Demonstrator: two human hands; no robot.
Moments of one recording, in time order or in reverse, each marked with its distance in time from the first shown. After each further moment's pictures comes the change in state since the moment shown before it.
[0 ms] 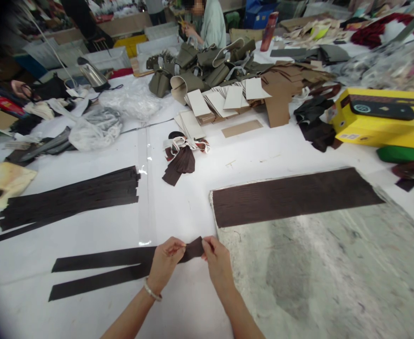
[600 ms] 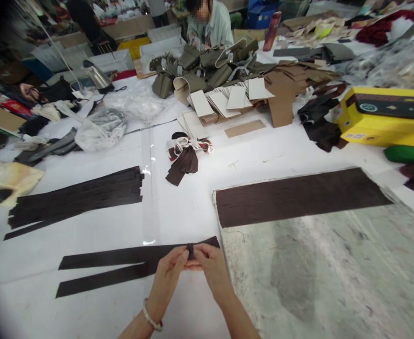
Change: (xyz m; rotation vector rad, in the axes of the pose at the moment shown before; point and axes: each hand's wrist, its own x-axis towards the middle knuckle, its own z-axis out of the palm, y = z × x) left_hand -0.034 0.015 0.001 -0.169 -0.096 -0.056; right_hand -0.016 -0.031 0.017 0.488 -0.273 0.254
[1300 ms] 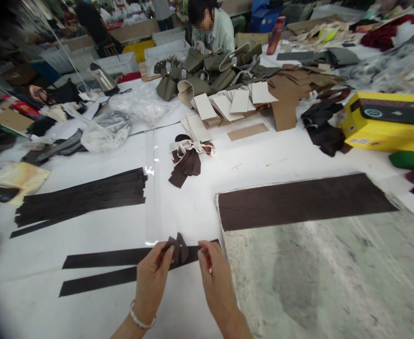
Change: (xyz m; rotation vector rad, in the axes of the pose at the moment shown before) left_hand -0.006 0.026 -0.029 0.448 0.378 0.142; right_hand -0.021 -0.002 0.000 -0.754 0.309 -0.514
